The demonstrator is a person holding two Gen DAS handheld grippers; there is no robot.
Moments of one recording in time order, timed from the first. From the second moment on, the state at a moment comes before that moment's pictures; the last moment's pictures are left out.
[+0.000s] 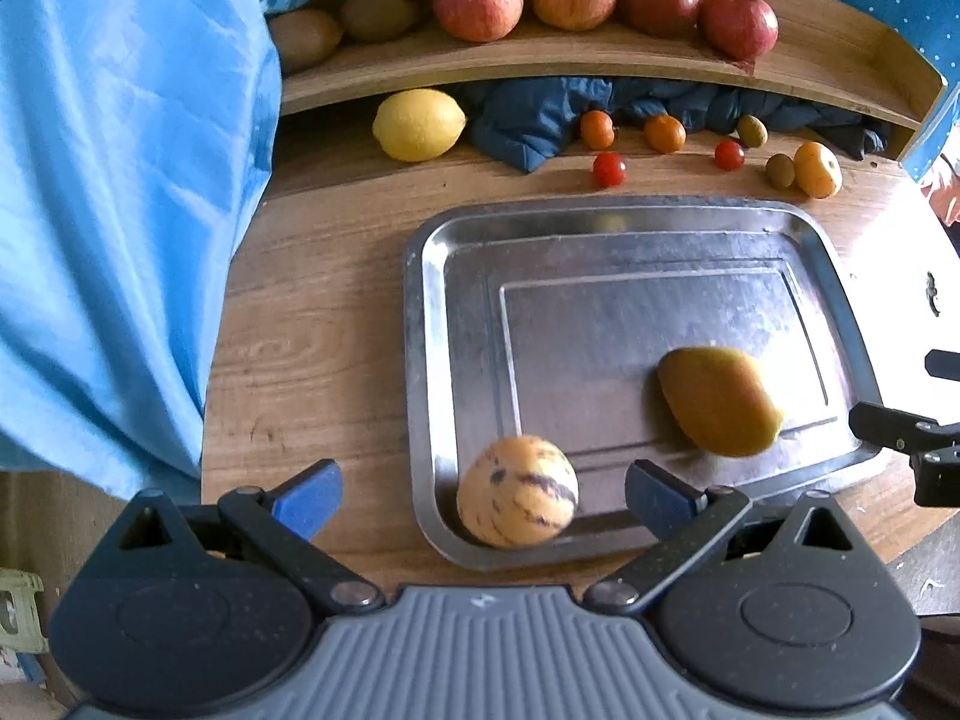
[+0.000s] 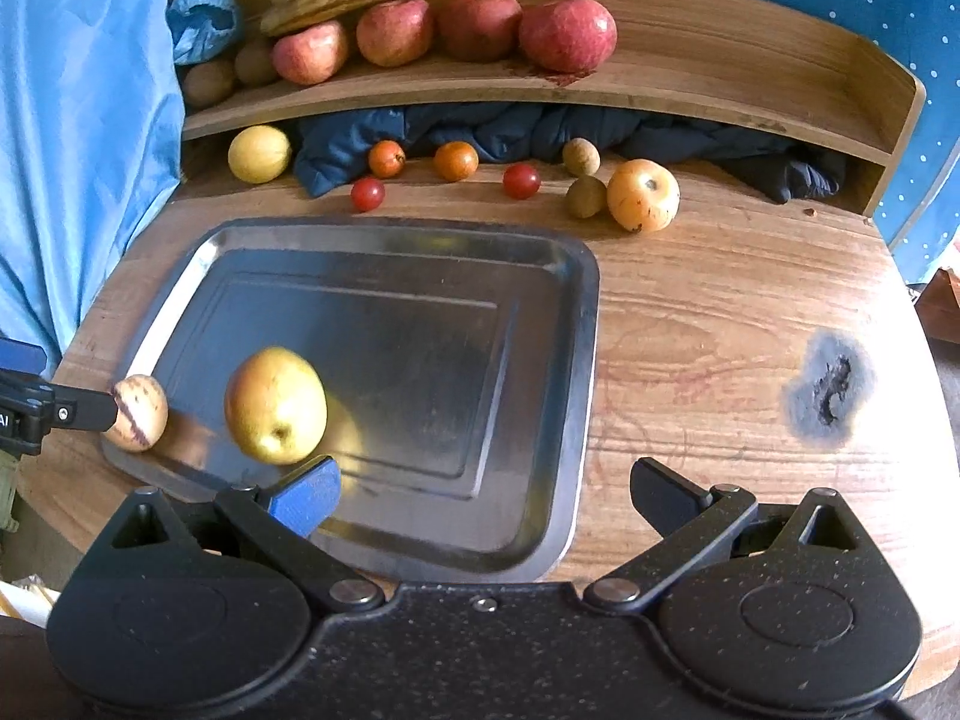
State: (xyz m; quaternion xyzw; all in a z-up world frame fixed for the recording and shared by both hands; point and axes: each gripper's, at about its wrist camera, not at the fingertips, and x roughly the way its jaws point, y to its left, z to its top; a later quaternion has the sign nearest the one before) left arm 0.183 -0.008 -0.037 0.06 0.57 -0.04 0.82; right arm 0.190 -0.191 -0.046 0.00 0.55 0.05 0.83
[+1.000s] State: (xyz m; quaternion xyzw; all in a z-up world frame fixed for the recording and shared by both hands) left arm 0.270 0.014 -0.045 0.05 0.55 -0.04 0.83; right arm 0.258 -0.165 -0.060 -0.01 0.55 0.05 0.83
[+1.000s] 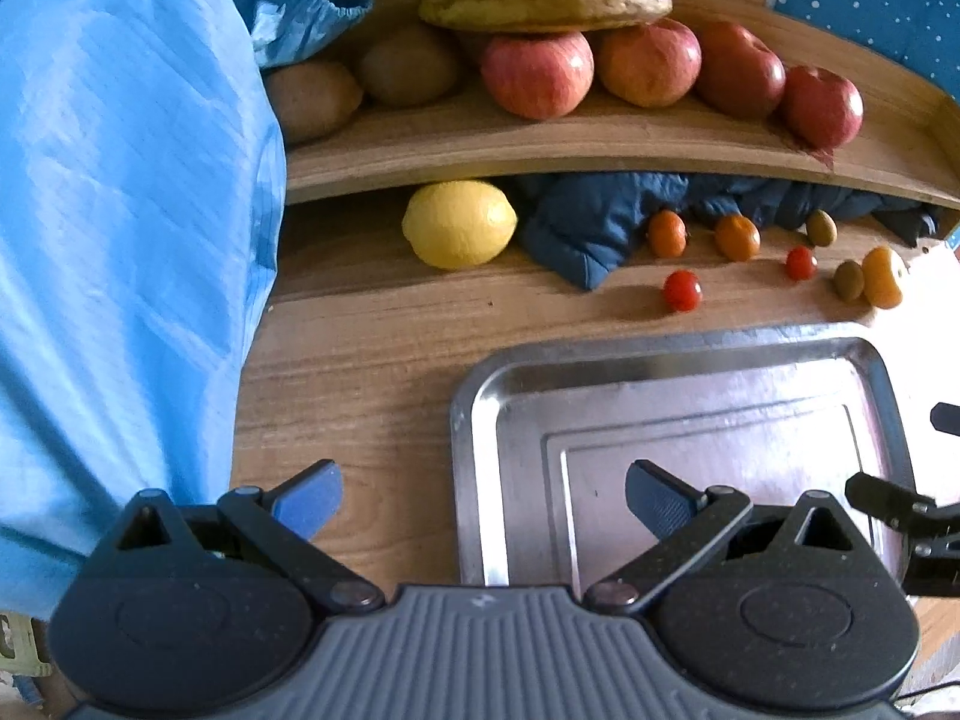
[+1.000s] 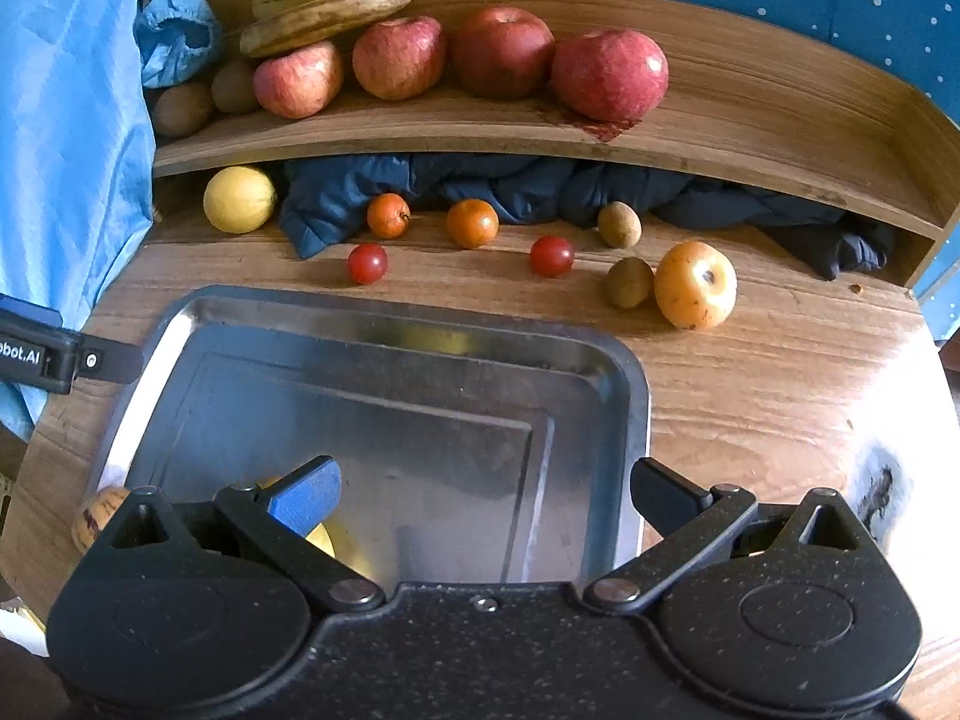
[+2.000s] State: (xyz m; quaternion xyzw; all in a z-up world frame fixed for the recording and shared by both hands) left arm 0.356 0.029 -0.071 0.02 0.54 -0.03 0.84; right arm 0.310 -0.130 -0.075 -0.01 0.53 0.05 0.85
